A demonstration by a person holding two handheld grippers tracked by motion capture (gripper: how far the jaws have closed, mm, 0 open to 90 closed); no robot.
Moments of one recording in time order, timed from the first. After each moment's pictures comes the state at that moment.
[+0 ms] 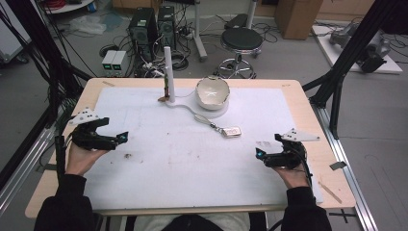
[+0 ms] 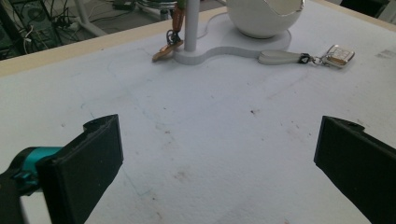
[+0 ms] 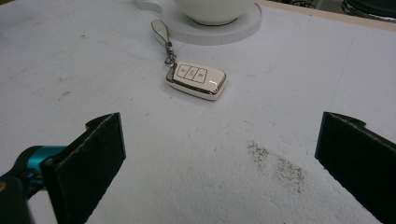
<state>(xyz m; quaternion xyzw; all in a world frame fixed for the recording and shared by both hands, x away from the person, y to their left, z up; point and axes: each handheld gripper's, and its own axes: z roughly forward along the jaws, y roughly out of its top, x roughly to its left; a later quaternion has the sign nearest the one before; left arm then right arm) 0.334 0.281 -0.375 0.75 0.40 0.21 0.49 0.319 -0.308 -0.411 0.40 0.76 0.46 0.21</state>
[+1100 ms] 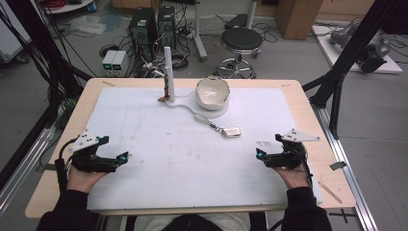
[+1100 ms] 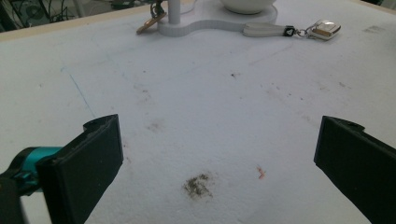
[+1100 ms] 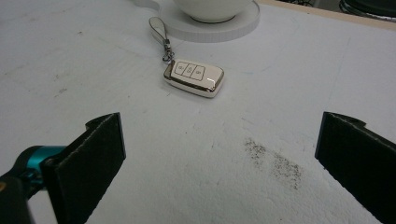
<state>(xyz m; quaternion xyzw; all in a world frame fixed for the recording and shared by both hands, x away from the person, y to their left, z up) 0.290 0.281 -0.412 0.75 0.40 0.22 0.49 0.319 -0.309 -0.411 0.40 0.77 0.46 0.21</state>
